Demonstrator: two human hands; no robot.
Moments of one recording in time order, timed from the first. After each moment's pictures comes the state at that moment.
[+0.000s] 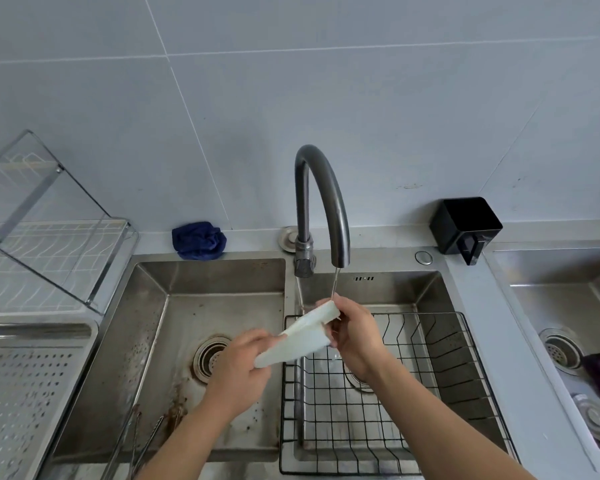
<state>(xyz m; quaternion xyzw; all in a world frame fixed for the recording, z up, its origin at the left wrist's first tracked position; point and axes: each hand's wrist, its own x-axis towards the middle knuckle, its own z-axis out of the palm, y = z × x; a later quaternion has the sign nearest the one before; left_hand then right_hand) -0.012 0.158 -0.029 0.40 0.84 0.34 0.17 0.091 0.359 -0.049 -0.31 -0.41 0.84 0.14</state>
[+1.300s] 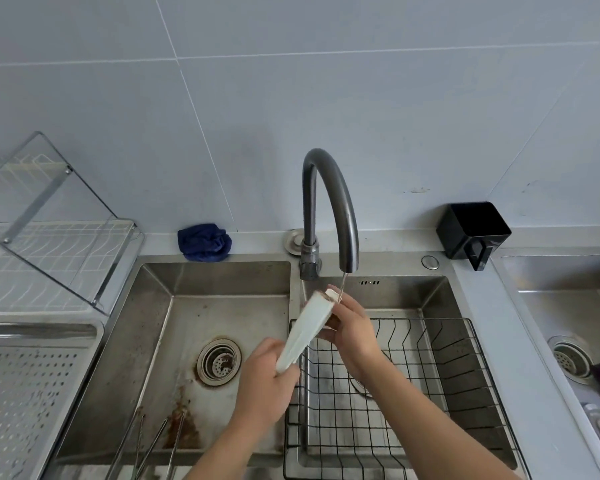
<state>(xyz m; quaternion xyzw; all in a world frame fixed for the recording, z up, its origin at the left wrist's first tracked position) 0.027 0.180 -0.023 0.26 0.84 0.44 0.21 0.078 0.348 -0.039 -0.34 -0.47 0.80 0.15</state>
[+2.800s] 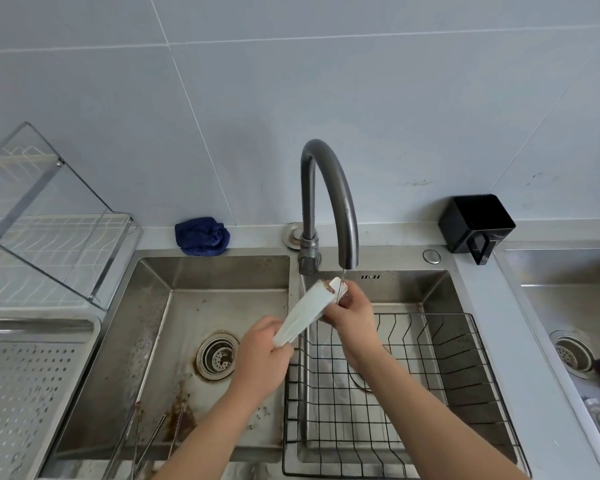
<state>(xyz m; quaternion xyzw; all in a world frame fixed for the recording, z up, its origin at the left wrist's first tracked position) 0.000 0.196 -0.019 0.31 0.85 0.38 0.19 0.073 0.355 -0.043 -0.34 -0.52 0.75 0.20</state>
